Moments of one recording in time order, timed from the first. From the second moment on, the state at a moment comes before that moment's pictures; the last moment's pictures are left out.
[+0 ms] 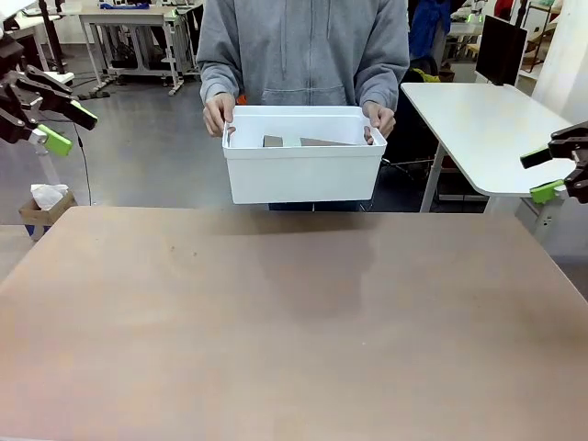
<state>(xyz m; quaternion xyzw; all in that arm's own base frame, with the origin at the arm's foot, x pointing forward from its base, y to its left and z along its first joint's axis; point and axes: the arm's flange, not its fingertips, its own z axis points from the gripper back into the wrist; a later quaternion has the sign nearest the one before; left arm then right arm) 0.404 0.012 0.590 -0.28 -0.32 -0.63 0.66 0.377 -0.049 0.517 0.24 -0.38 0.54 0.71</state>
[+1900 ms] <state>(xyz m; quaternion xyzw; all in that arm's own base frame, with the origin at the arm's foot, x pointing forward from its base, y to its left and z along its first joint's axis) 0.404 0.012 0.590 -0.28 -0.32 -0.63 0.66 0.377 -0.049 0.517 0.24 -0.38 0.54 0.71</state>
